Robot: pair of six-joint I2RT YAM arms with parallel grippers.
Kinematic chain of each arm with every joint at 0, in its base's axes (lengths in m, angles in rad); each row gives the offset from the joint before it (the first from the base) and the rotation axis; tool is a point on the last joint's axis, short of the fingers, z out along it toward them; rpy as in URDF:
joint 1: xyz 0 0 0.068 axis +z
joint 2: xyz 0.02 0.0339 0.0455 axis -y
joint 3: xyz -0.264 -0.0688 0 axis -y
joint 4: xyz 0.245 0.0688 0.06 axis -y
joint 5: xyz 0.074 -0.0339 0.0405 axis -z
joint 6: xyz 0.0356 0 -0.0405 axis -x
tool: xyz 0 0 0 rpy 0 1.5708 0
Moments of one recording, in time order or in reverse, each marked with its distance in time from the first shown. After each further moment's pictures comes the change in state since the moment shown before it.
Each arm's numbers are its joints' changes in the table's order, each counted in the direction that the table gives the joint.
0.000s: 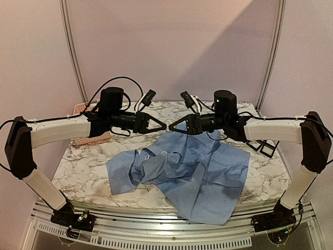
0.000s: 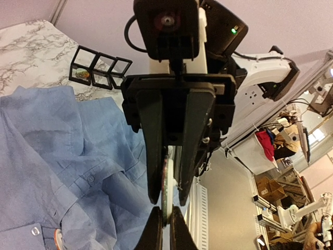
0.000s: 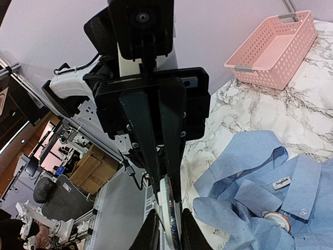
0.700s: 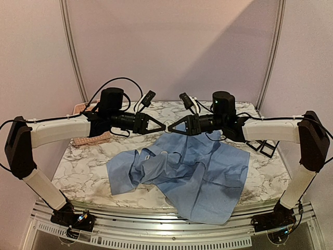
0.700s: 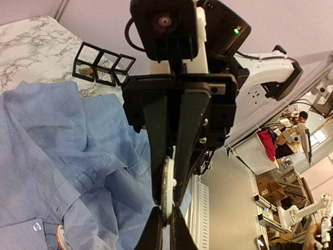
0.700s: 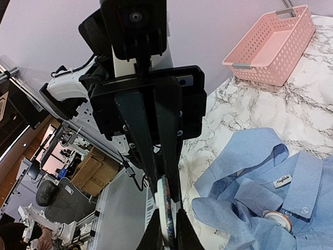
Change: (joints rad) left arm 0.000 0.000 0.000 -0.027 -0.005 -0.011; right arm 0.000 -0.023 0.002 0.016 0.002 -0.035
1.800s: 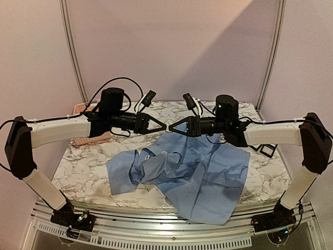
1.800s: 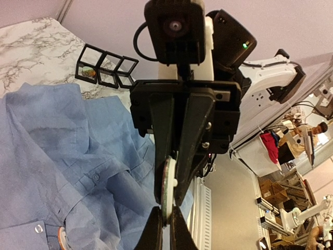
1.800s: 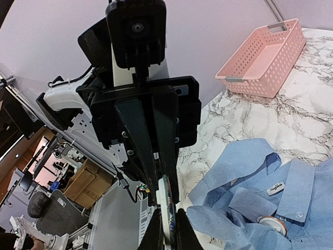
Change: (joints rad) left arm 0.000 0.000 0.000 0.002 -0.024 0.000; right arm 0.008 0.032 -0.081 0.118 0.095 -0.035
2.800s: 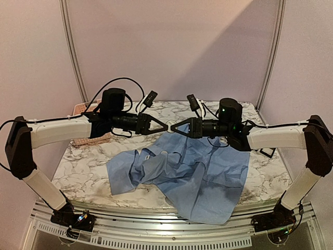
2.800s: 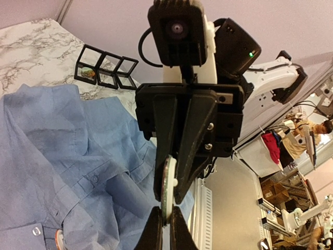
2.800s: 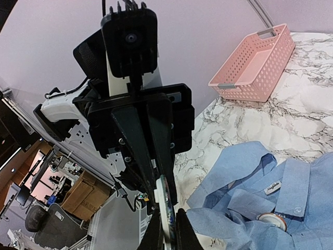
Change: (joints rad) left arm -0.016 0.000 0.000 0.007 -0.025 0.000; right arm 0.010 0.050 -0.076 0.051 0.091 -0.044
